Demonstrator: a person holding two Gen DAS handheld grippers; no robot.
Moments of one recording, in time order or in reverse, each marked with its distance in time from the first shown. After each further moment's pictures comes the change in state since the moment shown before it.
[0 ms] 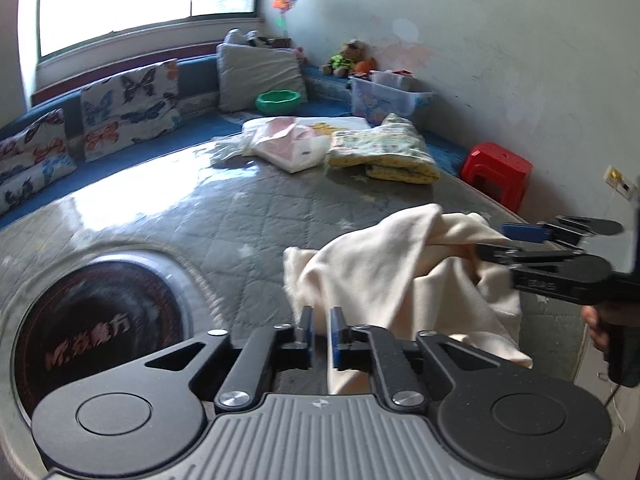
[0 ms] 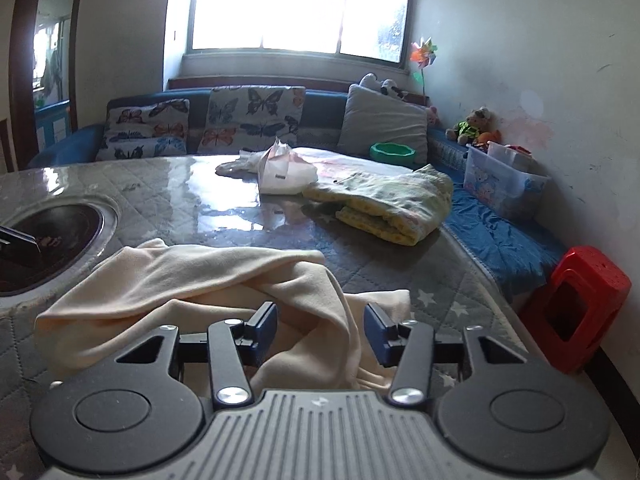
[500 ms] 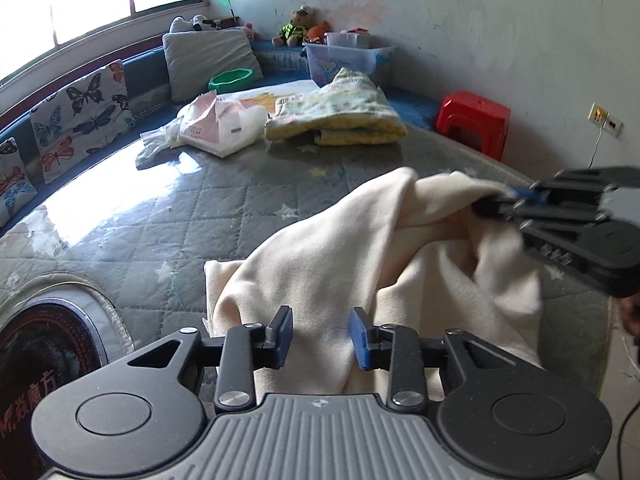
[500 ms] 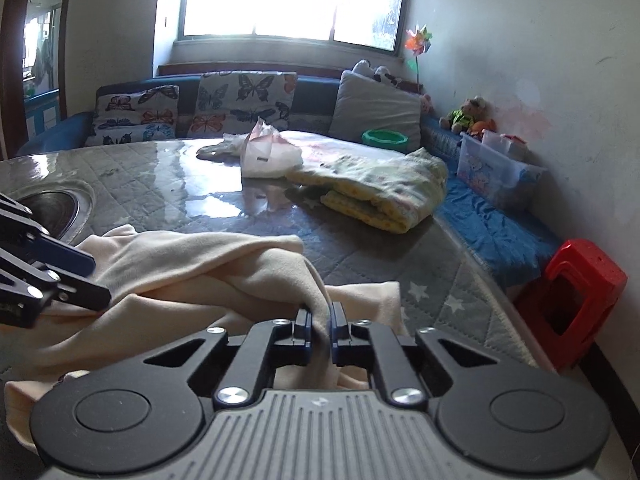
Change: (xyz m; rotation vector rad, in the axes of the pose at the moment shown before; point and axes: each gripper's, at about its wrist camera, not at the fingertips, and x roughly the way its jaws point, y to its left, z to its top) left arm 0.081 -0.040 0.012 0.135 0.094 -0.056; right arm 0.010 -0.012 -0.005 -0.003 0.003 -0.046
